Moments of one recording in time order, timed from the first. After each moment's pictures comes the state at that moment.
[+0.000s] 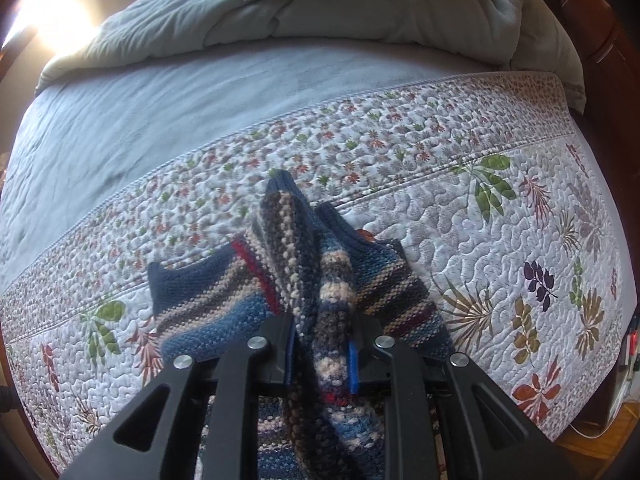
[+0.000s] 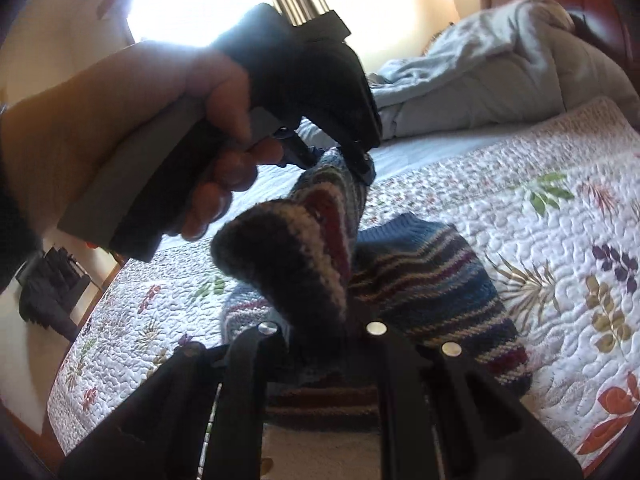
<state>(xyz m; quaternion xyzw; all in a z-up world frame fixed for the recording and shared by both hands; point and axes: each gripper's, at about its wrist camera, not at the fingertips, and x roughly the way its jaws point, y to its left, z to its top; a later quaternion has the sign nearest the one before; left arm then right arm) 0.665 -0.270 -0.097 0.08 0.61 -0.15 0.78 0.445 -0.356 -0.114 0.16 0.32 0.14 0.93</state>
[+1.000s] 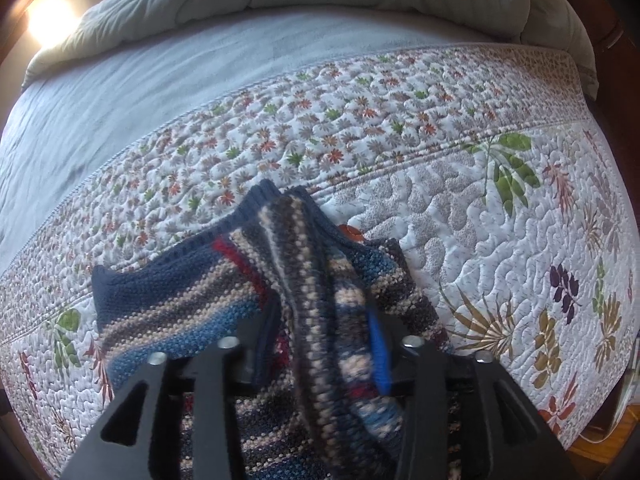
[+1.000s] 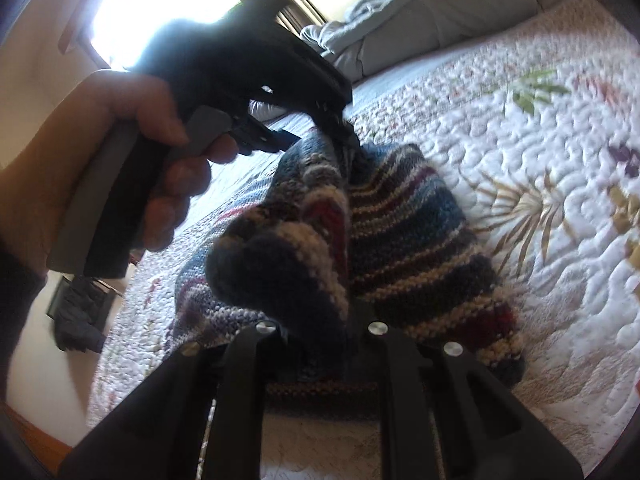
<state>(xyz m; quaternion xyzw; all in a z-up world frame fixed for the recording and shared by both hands) 0.676 -0.299 -0.157 0.08 0.62 -0.15 0.77 0.467 -0.411 -0.189 0.25 0.39 0.16 0.87</state>
